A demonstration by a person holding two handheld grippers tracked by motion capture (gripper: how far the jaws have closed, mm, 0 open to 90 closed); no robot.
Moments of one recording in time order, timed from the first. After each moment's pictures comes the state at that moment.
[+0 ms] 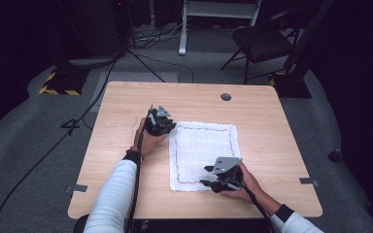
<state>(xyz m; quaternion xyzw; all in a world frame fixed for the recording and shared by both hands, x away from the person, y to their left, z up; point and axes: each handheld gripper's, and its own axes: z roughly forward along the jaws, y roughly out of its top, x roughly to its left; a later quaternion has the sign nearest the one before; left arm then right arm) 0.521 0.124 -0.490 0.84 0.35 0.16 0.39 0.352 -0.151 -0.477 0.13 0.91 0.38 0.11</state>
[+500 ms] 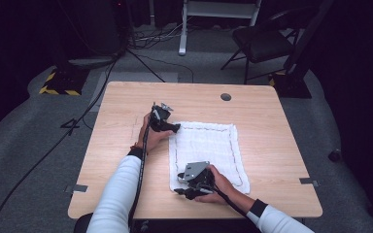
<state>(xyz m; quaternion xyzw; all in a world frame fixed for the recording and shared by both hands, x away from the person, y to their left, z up) 0.547 0.113 -0.499 0.83 0.42 0.14 0.34 0.346 -0.075 -0.490 0.07 0.92 0.37 0.06</state>
